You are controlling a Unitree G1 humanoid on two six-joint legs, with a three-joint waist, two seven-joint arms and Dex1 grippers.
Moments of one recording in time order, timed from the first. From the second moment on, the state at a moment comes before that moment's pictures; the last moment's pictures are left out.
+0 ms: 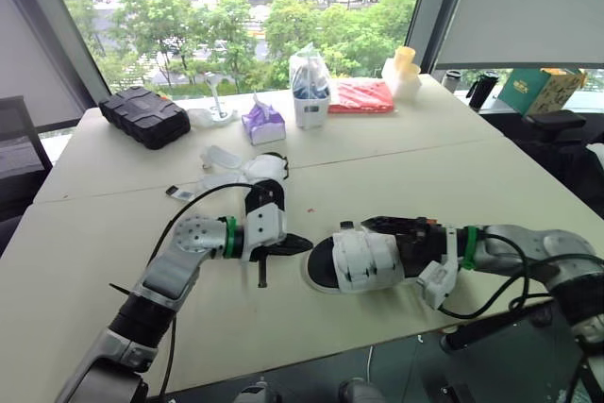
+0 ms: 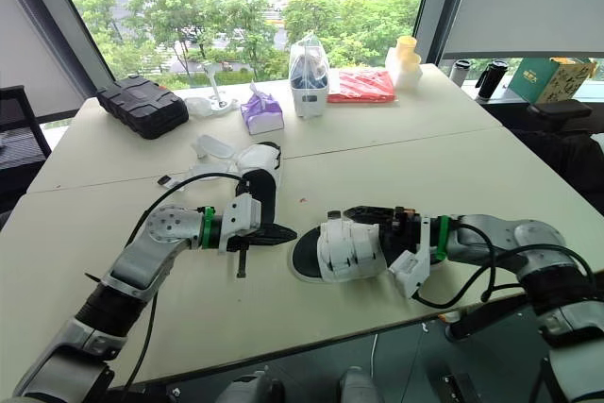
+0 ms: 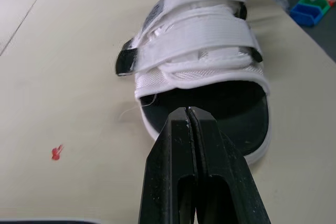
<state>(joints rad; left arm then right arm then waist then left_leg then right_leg) -0.51 0.49 -0.26 0.03 -0.16 0.11 -1.11 -0.59 -0.91 0.27 0.40 -0.95 -1.23 -0.01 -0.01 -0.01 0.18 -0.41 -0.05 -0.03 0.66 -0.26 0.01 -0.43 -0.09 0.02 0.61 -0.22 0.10</state>
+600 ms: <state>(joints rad) -0.51 0.51 -0.17 0.06 -0.15 0.10 -0.94 -0.71 -0.83 0.30 0.58 -0.76 -0.86 0.19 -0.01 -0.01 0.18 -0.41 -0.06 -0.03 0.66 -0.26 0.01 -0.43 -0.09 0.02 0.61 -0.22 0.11</state>
